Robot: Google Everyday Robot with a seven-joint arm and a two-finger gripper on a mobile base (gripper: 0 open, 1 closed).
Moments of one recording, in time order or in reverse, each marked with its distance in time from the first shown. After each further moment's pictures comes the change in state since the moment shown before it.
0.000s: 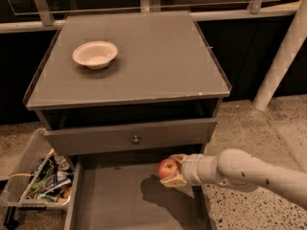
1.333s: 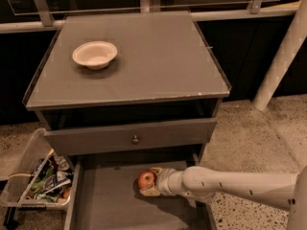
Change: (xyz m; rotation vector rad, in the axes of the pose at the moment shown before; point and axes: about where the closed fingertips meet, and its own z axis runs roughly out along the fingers) arm 0.048 0.024 0.152 0.003 -0.010 0.011
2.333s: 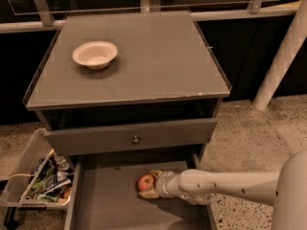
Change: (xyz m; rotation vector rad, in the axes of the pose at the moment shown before) arm 0.027 0.002 0.026 0.005 0.038 0.019
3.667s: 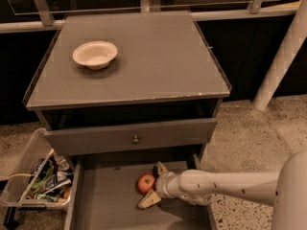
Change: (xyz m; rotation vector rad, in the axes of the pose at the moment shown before) arm 0.000 0.000 0.000 0.000 0.000 0.000
